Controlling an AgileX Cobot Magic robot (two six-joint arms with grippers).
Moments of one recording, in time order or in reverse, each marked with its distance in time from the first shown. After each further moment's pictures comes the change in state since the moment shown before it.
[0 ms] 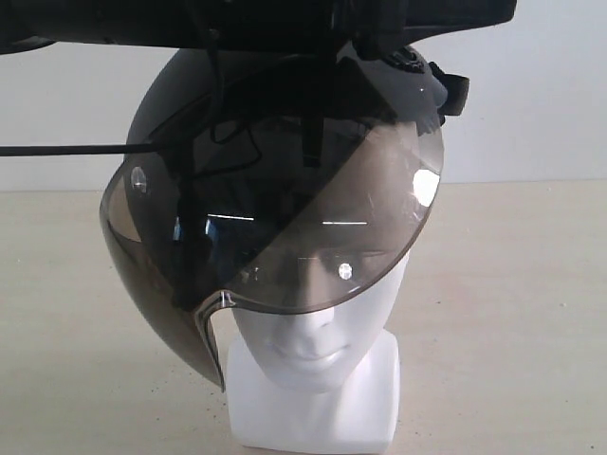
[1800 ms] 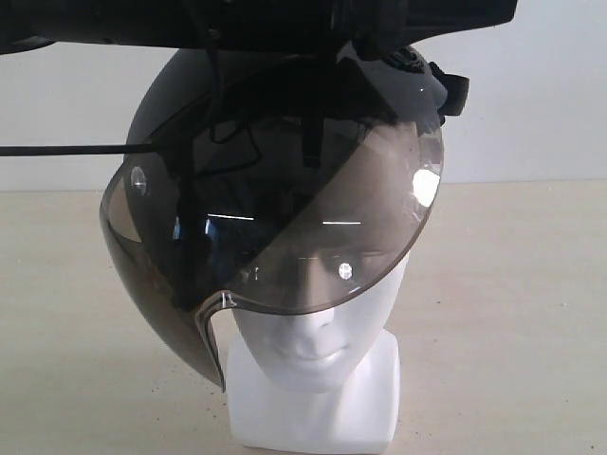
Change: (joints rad) left arm 0.000 0.000 0.000 0.002 0.002 0.000; right arm -0.813 0.241 -0.042 0.792 -0.075 -0.583
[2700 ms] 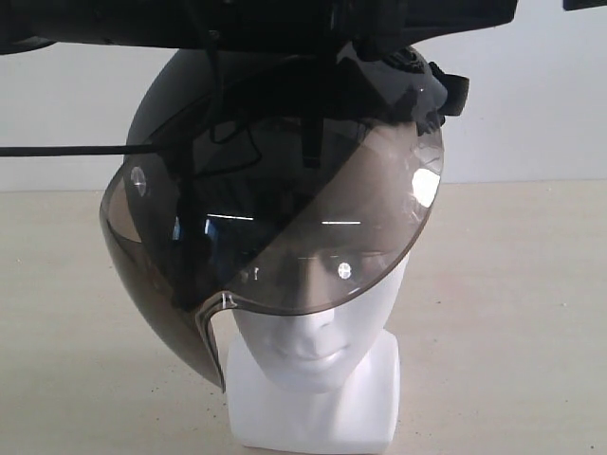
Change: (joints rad) left arm 0.000 0.000 0.000 0.000 0.004 0.001; right arm -0.051 0.131 0.000 0.867 0.195 -0.263
